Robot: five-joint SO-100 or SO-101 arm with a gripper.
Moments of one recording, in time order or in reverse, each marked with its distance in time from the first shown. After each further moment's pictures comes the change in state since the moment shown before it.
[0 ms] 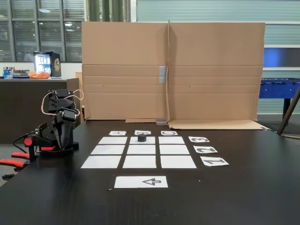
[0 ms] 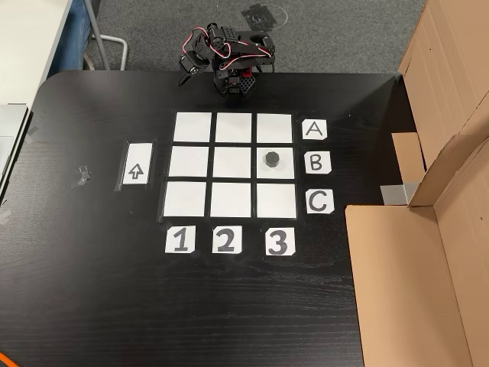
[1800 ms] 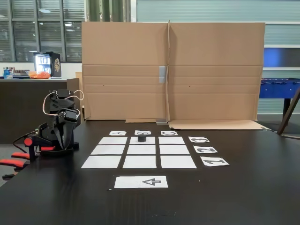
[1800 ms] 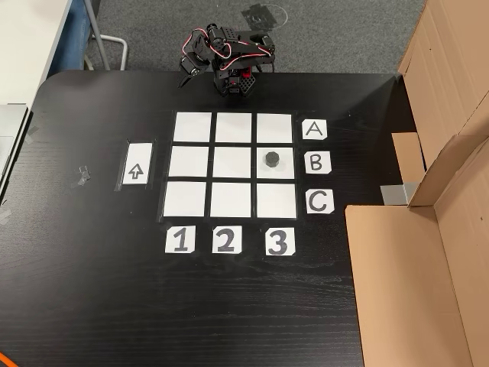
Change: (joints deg) arm -1.8 0.0 0.4 0.0 -1.0
